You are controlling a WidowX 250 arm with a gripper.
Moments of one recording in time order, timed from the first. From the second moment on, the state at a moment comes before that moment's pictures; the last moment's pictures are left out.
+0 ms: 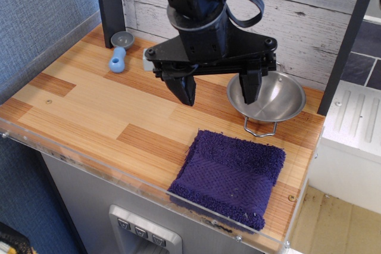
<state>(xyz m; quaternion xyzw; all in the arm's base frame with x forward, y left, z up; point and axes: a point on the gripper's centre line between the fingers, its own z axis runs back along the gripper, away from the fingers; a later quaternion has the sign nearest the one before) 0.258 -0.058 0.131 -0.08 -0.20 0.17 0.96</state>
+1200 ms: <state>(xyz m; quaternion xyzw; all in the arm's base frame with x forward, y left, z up) 0.336 -0.037 0.061 -0.13 -0.16 0.26 0.94</state>
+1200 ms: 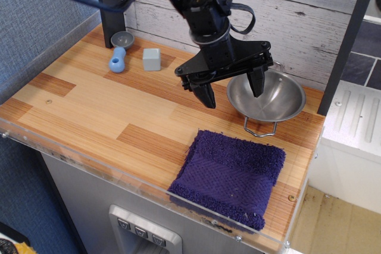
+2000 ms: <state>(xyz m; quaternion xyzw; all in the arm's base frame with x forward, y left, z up) 0.360 -0.021 0.022 -0.12 -0.14 0.28 0.94</state>
